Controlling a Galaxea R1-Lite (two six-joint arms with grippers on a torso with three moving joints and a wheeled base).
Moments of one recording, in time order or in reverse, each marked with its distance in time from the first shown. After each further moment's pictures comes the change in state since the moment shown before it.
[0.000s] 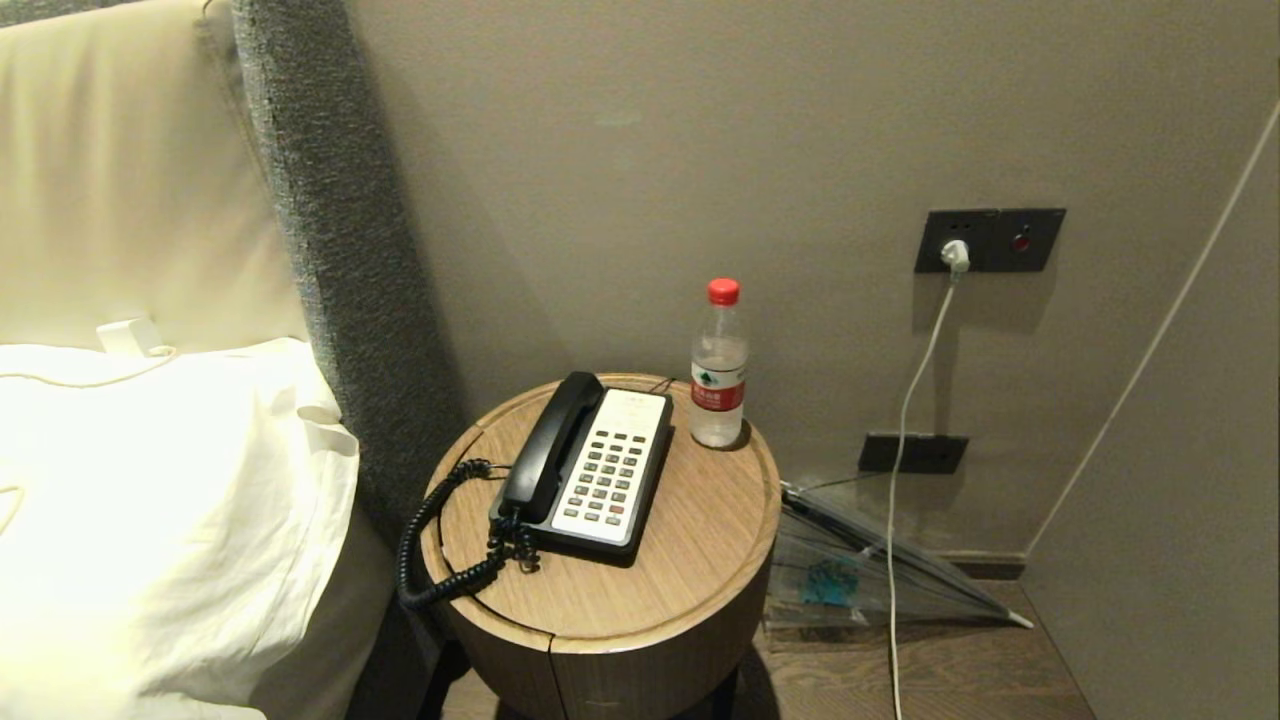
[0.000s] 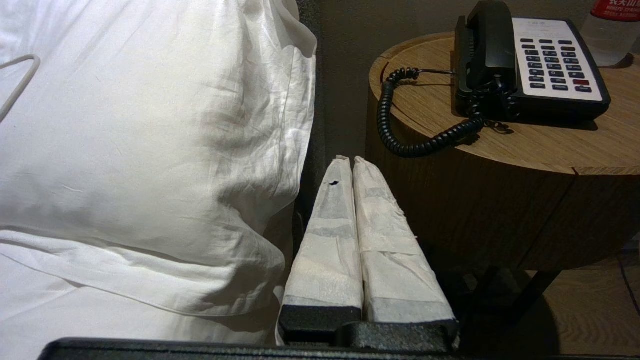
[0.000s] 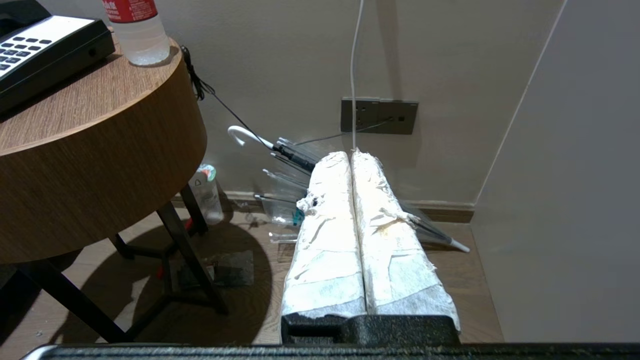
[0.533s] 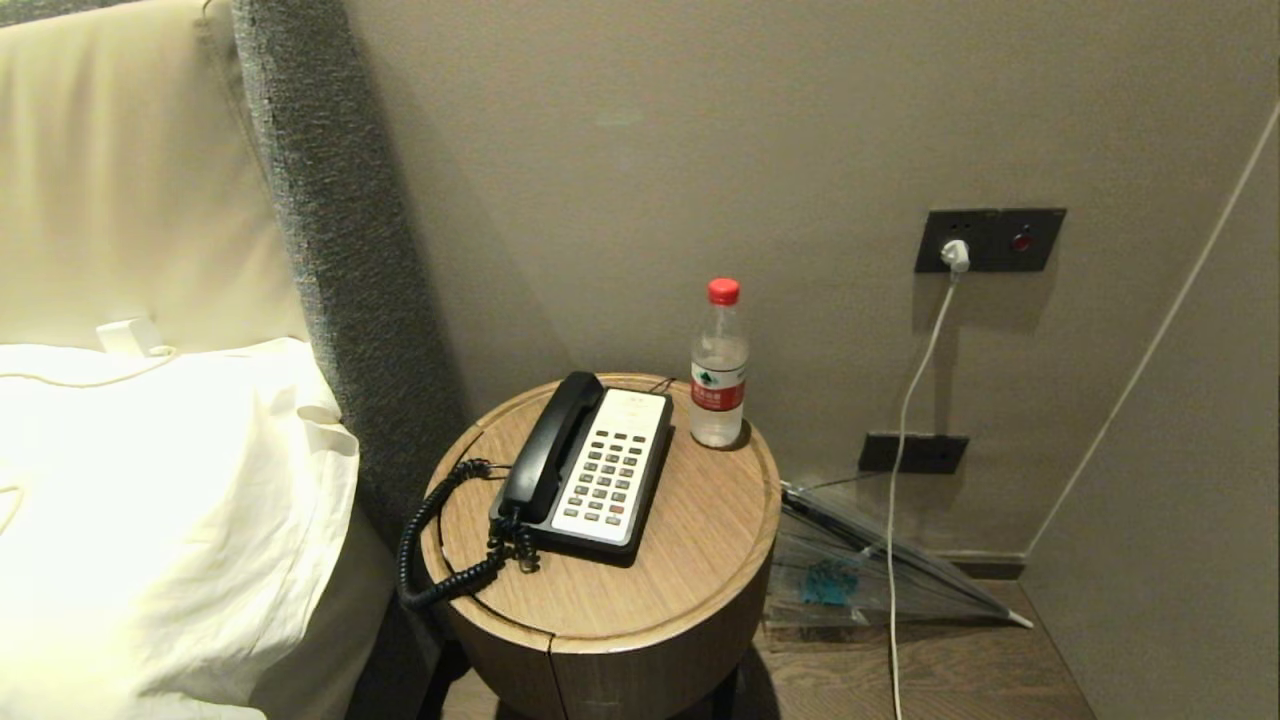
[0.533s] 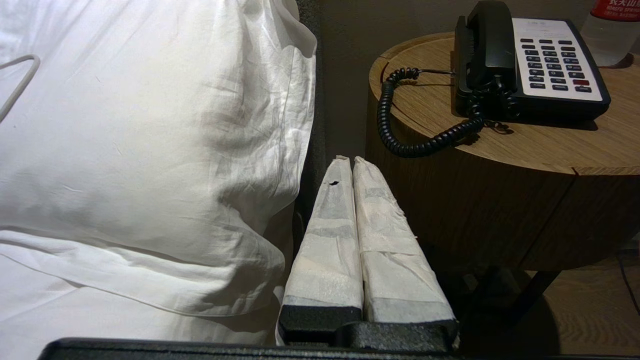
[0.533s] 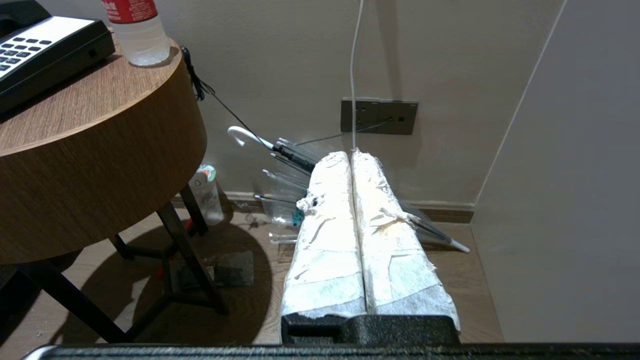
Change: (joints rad) left arm 0.000 0.000 0.000 0.000 0.000 0.000; right arm 0.000 0.000 0.000 -0.001 0.000 0.000
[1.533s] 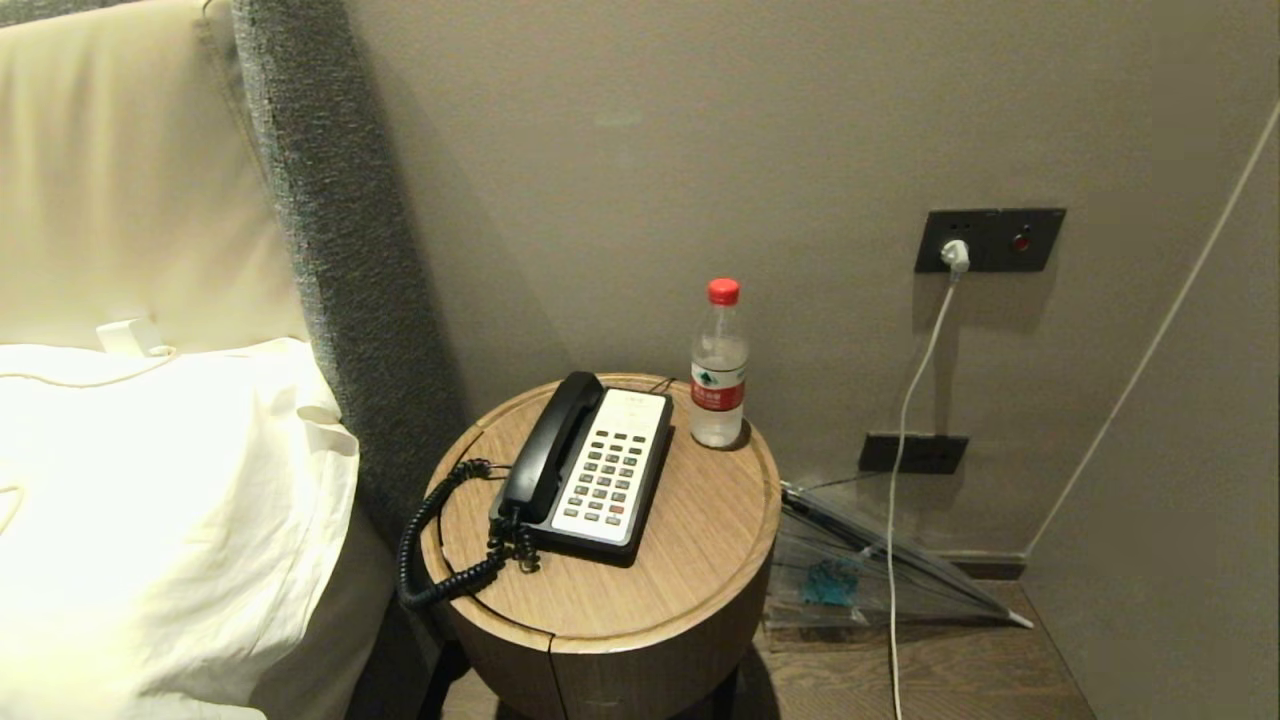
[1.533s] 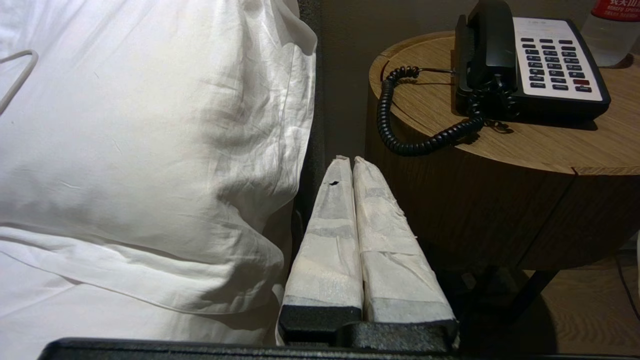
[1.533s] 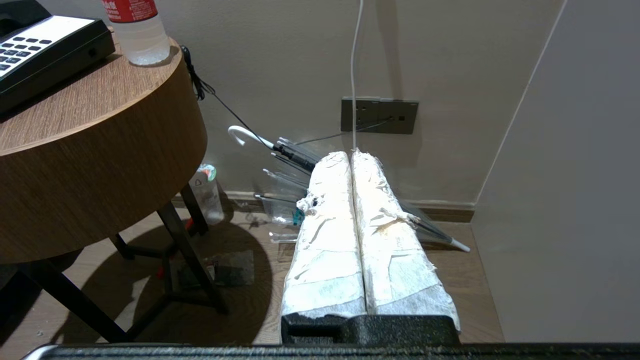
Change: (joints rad) left arm 0.001 0.000 0.000 0.004 0.000 -0.008; right arm 0.000 0.000 0.000 0.001 -0.001 0.001
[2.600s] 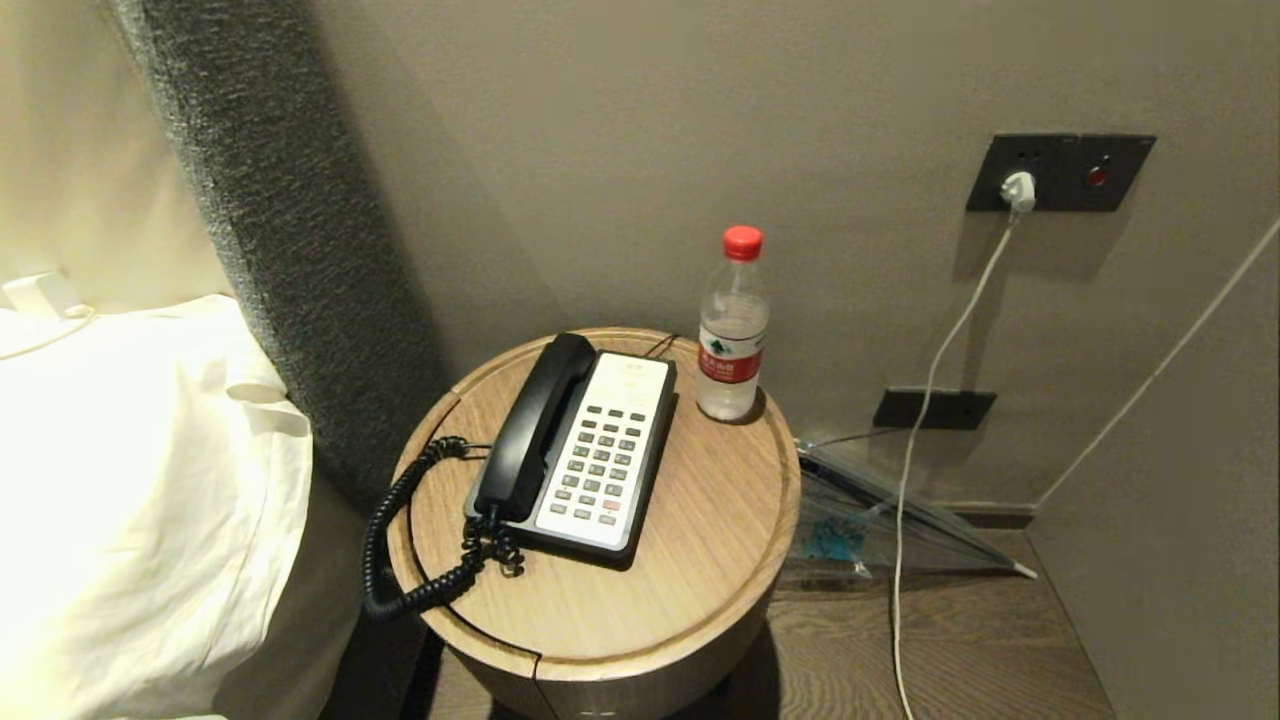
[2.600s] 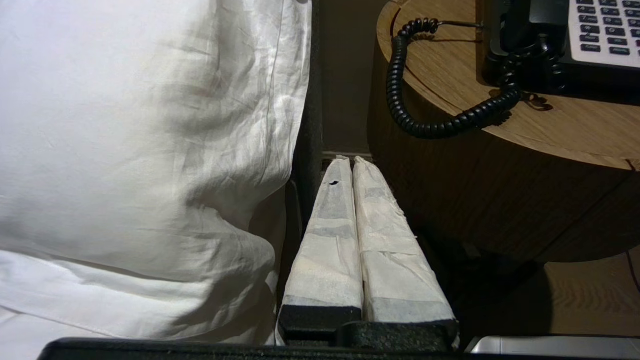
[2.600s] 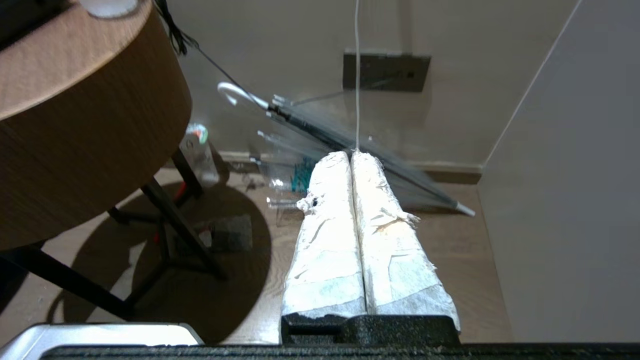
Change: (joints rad) left arm 0.000 0.000 0.000 -0.003 0.000 -0.012; right arm 0.000 0.000 0.000 0.000 0.001 0.000
